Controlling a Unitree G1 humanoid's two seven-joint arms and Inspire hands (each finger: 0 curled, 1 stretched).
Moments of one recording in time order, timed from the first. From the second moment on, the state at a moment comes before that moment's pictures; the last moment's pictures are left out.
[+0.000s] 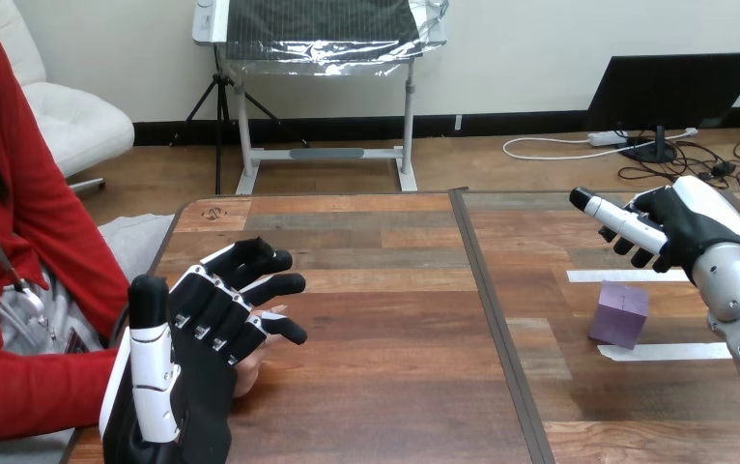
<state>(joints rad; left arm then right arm) 0.42 0.11 -0.10 -0.20 -0.54 -0.39 -0.30 -0.86 -0.51 0.21 1.36 -0.43 -0.17 -0.06</state>
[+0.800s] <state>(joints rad) 0.42 0.11 -0.10 -0.20 -0.53 -0.39 -0.30 -0.86 -0.51 0.17 1.36 -0.41 -0.18 -0.11</state>
